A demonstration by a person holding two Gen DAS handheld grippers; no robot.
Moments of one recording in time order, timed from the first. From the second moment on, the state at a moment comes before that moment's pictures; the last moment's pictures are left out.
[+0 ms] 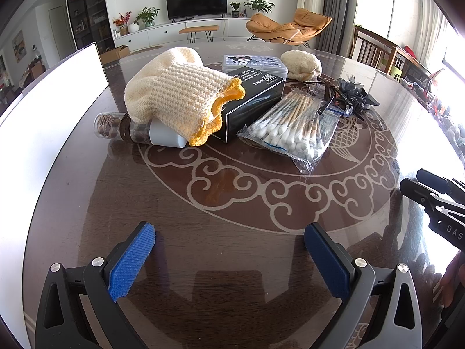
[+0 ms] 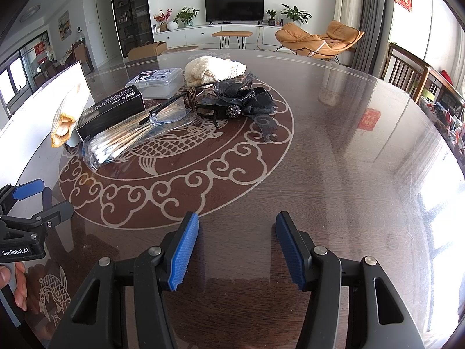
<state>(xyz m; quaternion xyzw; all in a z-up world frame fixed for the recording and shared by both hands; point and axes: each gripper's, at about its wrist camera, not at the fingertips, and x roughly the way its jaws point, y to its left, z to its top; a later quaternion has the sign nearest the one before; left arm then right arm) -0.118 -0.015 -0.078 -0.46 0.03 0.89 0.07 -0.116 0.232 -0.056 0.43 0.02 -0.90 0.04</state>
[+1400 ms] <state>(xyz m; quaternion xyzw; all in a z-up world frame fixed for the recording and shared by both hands) -0.201 -0.089 -0.021 -0.44 -0.09 0.89 0.02 -0.116 0.230 -0.053 0.43 0.01 -0.90 0.05</state>
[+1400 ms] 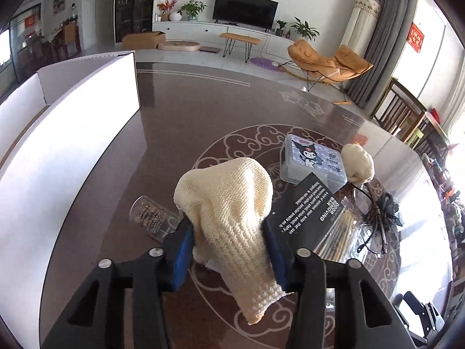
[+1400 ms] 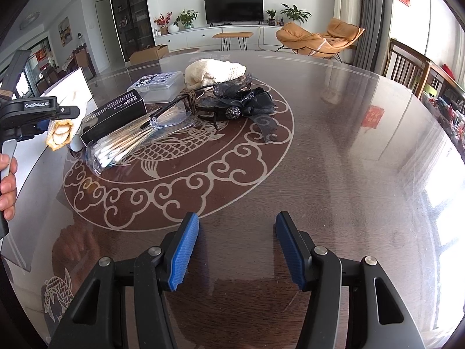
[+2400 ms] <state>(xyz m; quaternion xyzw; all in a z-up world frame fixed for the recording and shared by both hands) -0.089 -0.157 -0.072 -0.45 -0.11 0.88 -0.12 -0.116 0.227 -0.053 0.43 0.02 -0.90 0.04</state>
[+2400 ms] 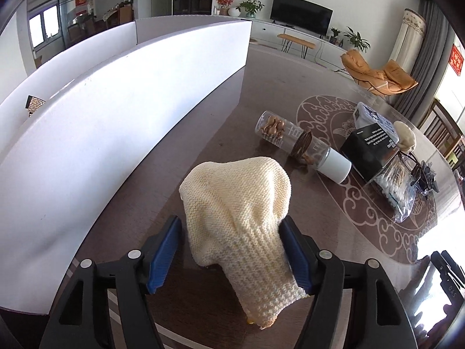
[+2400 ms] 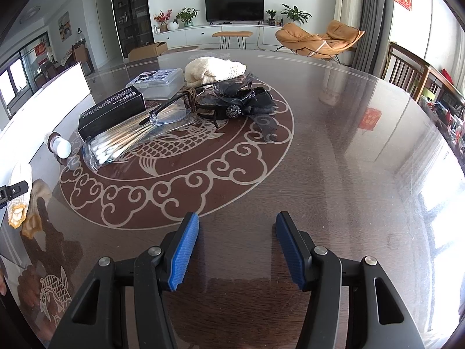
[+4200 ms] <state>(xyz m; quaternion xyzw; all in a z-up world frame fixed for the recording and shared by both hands) -0.096 -0.150 -0.079 -0.45 -0.04 0.89 -0.02 -0.158 0.044 -0.052 0.44 0.16 -0.81 0.36</state>
